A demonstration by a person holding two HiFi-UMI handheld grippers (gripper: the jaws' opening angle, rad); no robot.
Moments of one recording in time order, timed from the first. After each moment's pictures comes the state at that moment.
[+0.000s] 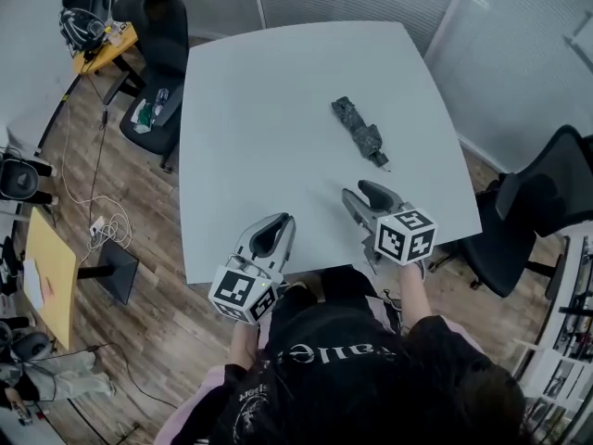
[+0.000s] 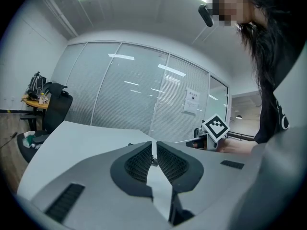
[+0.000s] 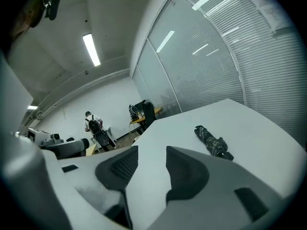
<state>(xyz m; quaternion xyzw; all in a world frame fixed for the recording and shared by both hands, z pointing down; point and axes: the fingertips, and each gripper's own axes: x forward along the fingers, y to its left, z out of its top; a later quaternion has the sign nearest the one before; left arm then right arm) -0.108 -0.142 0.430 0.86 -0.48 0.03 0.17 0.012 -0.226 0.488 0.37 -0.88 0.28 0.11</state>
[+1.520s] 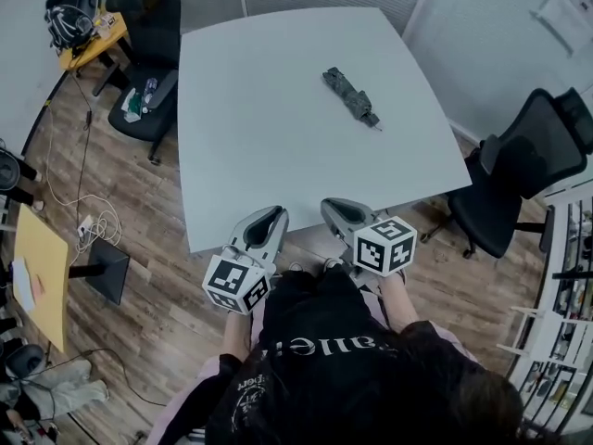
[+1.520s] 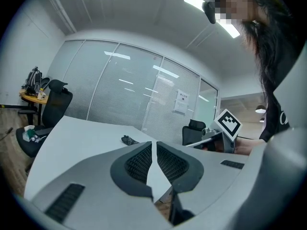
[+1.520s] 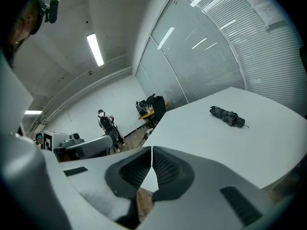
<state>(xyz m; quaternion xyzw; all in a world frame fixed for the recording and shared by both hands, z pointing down) -0.145 -0.031 0.441 0.88 -0.43 0.02 0.17 -0.064 -0.058 0.484 0.35 -0.87 0.32 0.10</state>
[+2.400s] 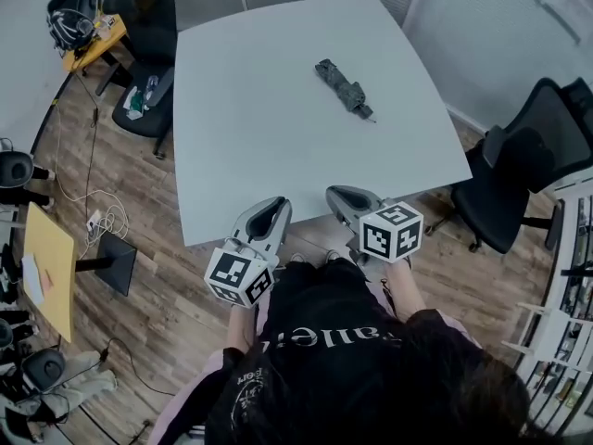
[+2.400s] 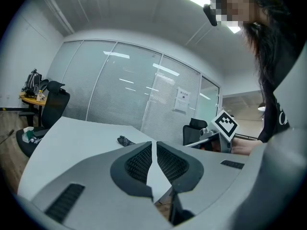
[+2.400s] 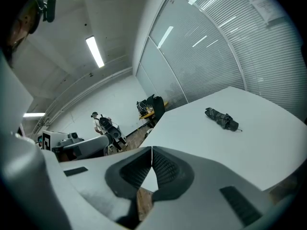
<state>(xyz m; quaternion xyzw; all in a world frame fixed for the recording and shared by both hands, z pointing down) -0.094 -0.040 0.431 0.88 -0.45 0.04 0.17 -0.011 -0.075 0.482 0.33 -0.88 0.32 0.10</state>
